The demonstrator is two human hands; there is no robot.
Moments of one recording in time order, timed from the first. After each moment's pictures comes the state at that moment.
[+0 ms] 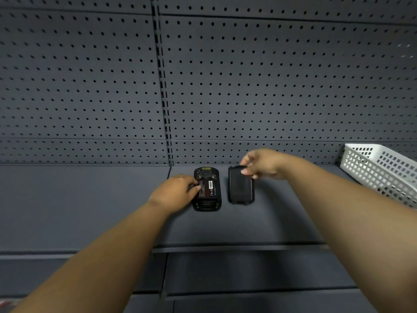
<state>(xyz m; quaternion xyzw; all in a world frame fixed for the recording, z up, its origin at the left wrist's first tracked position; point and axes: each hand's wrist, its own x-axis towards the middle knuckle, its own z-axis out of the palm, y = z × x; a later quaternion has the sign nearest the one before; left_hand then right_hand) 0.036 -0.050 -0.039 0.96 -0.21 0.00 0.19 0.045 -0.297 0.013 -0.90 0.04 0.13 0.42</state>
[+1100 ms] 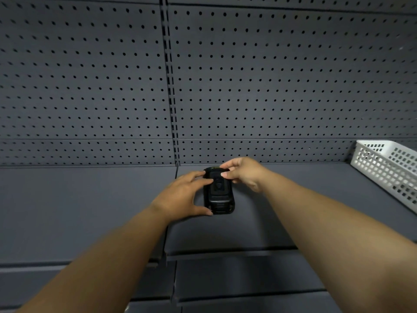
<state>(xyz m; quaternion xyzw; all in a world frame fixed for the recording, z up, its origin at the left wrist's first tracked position) 0.049 -0.026 -0.050 0.93 -0.33 0.00 0.17 0.065 -0.227 -0.028 -0.82 0.06 0.07 0.57</state>
